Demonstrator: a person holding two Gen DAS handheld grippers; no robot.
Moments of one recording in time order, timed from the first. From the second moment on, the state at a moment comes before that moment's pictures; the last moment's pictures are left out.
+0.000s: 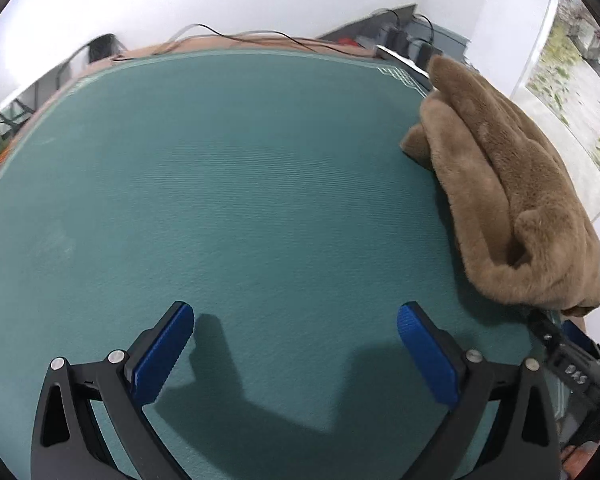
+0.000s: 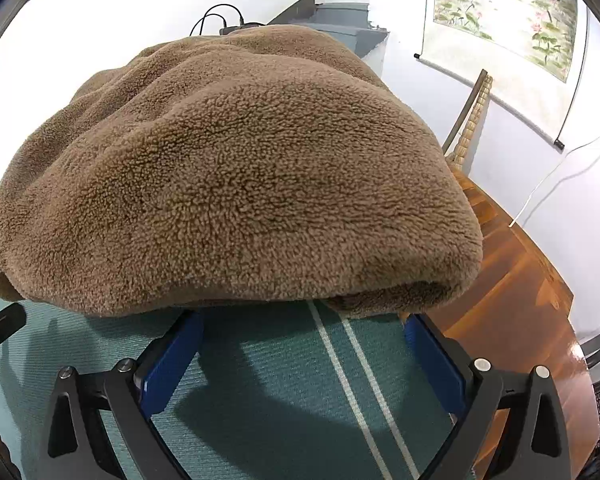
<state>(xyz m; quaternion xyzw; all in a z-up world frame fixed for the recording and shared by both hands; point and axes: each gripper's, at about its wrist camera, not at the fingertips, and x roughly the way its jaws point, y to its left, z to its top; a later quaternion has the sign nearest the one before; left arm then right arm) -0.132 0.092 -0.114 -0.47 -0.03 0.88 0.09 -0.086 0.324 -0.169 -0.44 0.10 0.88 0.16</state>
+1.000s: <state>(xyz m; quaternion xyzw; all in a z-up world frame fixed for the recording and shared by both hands) -0.111 0.080 -0.119 -0.47 0.02 0.88 0.04 -0.194 0.258 -0.130 -0.35 -0.08 0.93 0.08</state>
